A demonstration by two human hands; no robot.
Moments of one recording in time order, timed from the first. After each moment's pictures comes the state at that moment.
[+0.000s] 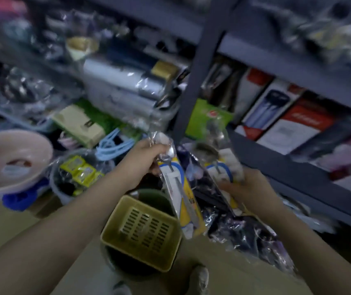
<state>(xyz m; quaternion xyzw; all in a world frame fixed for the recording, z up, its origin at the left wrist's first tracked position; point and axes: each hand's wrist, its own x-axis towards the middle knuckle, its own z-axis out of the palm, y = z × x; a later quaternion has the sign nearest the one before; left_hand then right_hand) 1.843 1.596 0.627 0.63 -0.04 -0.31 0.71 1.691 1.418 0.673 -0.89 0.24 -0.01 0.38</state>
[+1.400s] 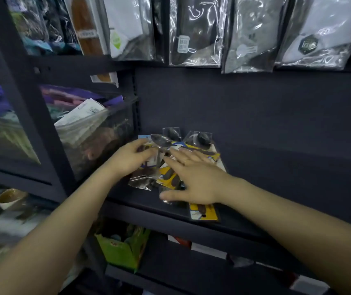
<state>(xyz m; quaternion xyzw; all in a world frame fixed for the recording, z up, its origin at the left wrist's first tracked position) 1.932 1.316 0.852 0.82 -0.31 -0.07 0.47 1.781 1.175 0.860 -1.00 -0.04 -0.03 0.02</state>
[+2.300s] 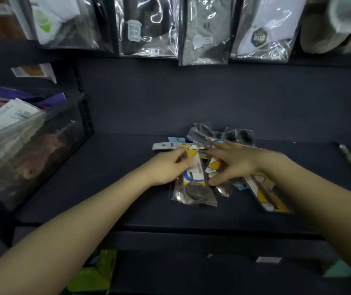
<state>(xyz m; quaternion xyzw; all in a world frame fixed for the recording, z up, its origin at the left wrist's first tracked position) 1.876 1.198 0.843 0.78 -0.53 -0.16 0.29 1.727 1.051 0.881 -0.96 0.23 0.15 0.07</state>
